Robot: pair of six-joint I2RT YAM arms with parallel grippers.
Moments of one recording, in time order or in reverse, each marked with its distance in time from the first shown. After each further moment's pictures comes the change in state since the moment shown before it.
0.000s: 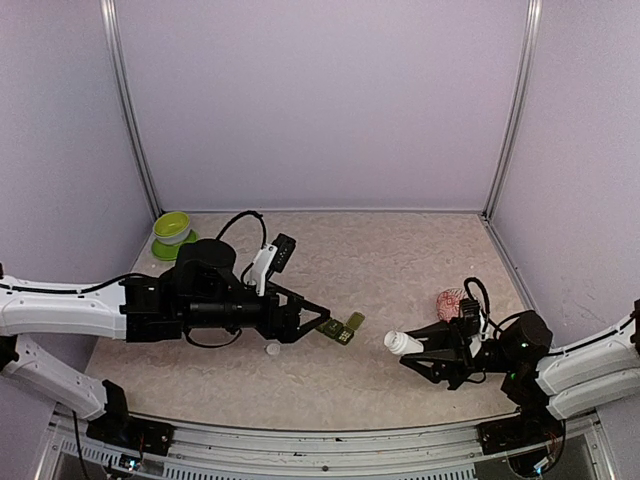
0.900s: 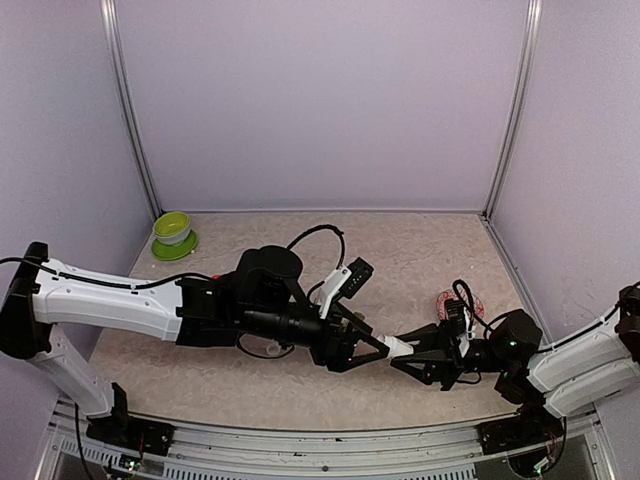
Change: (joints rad) left arm -0.148 0.291 0.256 0.085 0.248 0.075; right arm 0.000 0.127 0.021 0.037 -0.015 0.033
